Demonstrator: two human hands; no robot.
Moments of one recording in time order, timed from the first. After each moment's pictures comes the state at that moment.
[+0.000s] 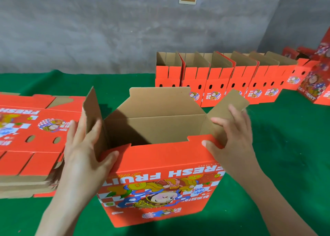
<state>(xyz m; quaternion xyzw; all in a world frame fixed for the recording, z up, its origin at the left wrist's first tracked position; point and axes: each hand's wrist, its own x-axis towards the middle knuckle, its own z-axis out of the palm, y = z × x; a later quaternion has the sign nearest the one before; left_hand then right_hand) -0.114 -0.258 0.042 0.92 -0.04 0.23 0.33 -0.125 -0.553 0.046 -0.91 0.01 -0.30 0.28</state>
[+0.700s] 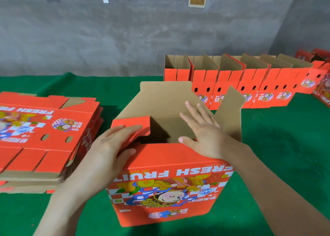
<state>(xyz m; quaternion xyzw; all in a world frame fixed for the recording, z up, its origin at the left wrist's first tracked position) -0.109 -0.260 0.059 0.91 -0.24 0.16 0.30 -0.064 -0.526 0.058 -0.99 -0.15 -0.02 0.09</state>
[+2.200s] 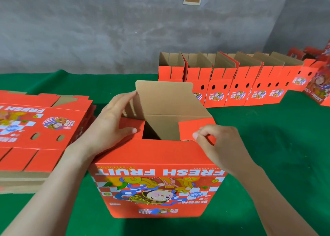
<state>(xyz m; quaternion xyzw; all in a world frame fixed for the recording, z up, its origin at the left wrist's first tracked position) -0.035 -0.268 0.062 0.89 -0.27 0.14 0.33 -0.117 -0.542 0.057 -0.93 -0.08 -0.22 0.29</state>
